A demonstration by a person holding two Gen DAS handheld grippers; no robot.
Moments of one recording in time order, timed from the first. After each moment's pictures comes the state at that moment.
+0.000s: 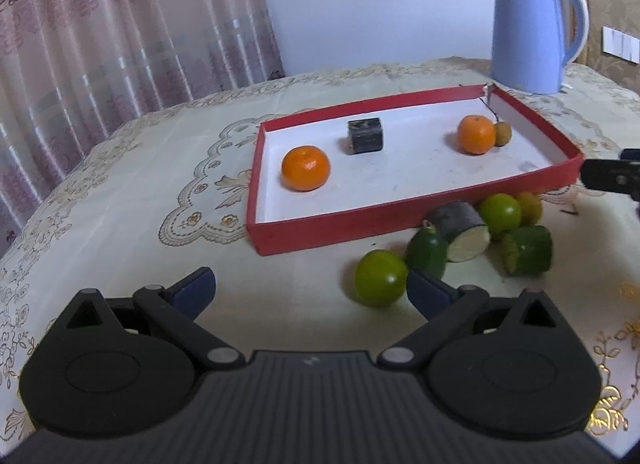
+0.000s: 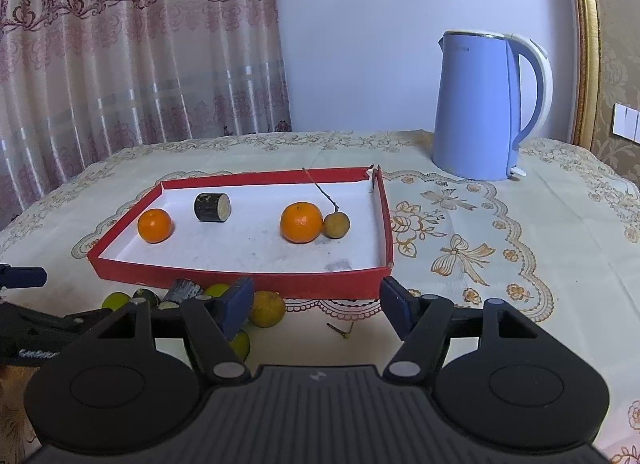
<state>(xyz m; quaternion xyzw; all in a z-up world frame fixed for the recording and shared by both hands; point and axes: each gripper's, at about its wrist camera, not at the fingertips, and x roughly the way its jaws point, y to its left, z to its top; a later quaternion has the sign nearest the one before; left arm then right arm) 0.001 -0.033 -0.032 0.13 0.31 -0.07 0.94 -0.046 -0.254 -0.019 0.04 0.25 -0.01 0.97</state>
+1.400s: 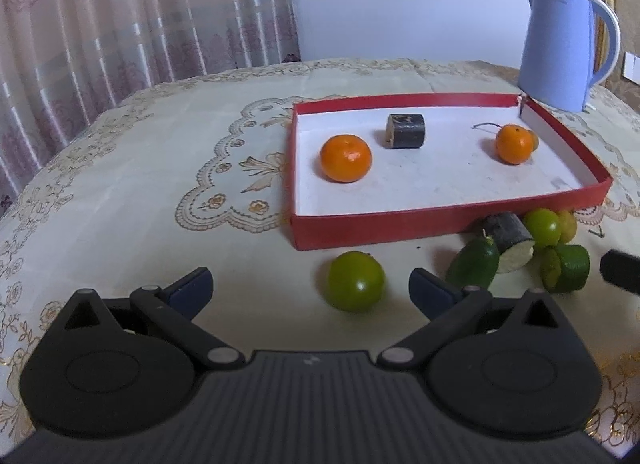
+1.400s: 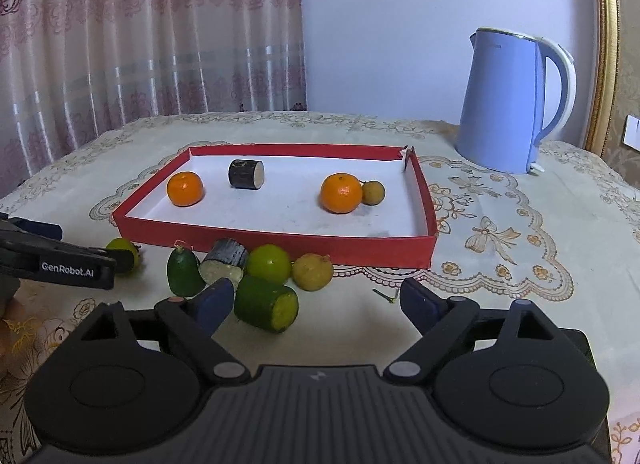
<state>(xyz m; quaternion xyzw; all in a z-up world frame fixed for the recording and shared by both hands) 0.025 -0.003 -0.034 0.08 0.33 -0.06 0.94 -0.057 -0.213 -0.030 0.01 0.27 0.00 0.96</state>
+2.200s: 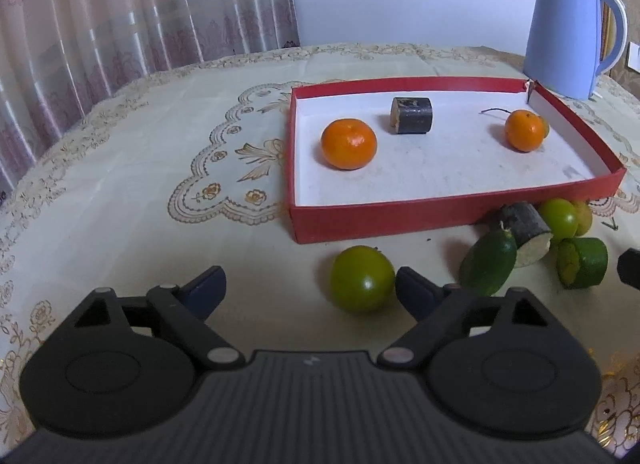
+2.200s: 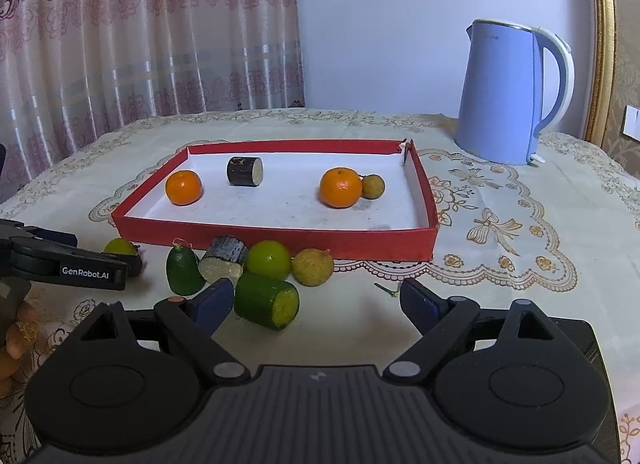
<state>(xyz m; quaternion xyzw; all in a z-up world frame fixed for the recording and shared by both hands) 0.039 -0.003 -0.044 0.08 0.35 -0.06 0.93 -0.056 -0.214 -0.034 0.02 0.28 0.00 0.96</state>
